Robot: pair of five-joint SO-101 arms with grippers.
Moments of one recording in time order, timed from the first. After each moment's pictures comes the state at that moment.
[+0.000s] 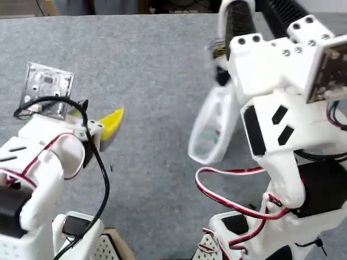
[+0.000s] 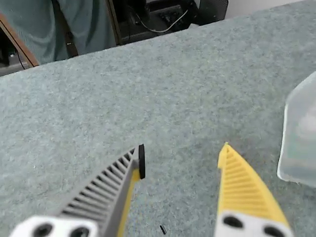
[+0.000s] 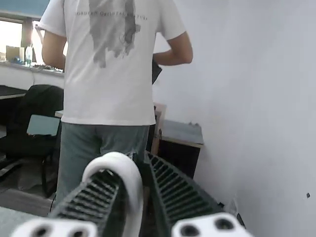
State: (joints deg) left arm 7.4 -53.1 5.1 87.9 -5.7; right arm -10.9 -31.0 -30.0 60.0 10.0
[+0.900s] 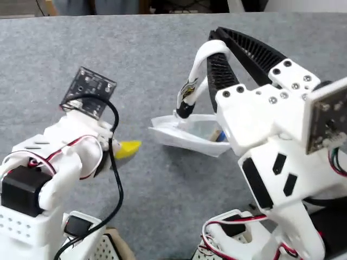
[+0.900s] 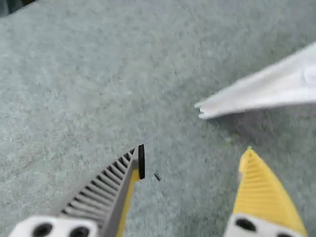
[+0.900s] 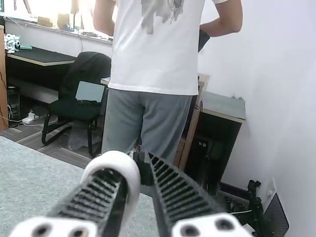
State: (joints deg) left arm 12.7 -52.8 10.4 96.6 -11.6; right arm -19.5 -37.3 -30.5 74.1 9.8
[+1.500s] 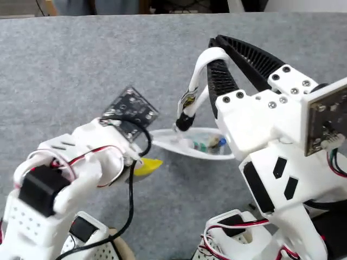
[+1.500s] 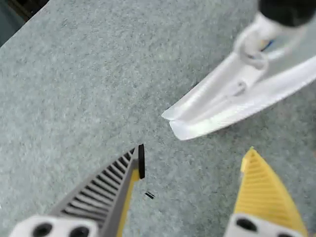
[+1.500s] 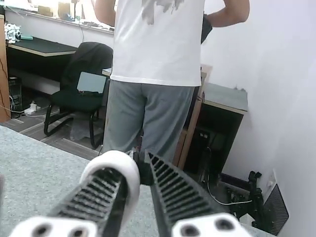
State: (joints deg) left arm 25.4 -53.0 15.7 90.4 -20.4; right arm -19.6 -37.7 -30.9 77.5 9.8
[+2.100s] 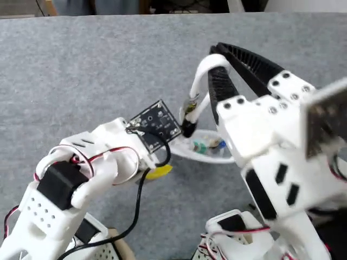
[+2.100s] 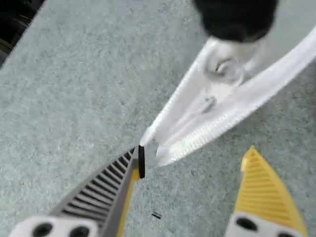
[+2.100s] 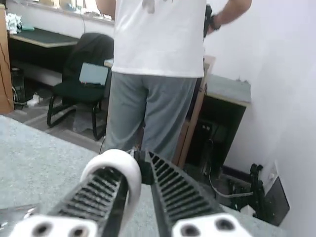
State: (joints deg) left arm 30.7 -52.1 21.3 82.6 -25.9; right arm -19.8 -39.3 -30.9 80.1 9.6
